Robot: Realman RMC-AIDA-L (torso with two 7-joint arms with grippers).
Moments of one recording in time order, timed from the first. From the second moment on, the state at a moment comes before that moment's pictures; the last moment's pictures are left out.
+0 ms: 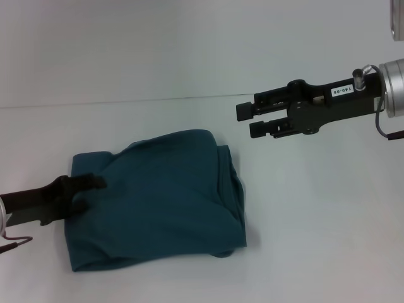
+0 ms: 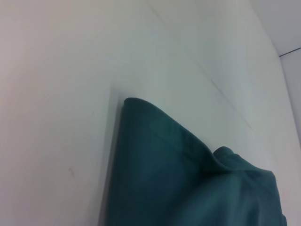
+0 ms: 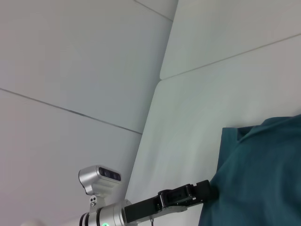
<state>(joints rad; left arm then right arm) -0.58 -2.11 0.47 0.67 2.31 1.24 -2.51 0.83 1.90 -0.75 -0.65 -2.03 -1.65 2.64</state>
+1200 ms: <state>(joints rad) -0.80 -2.11 0.67 0.49 2.17 0.98 -2.48 0.83 1.87 -0.71 -0.65 -2.03 -1.67 2.66</state>
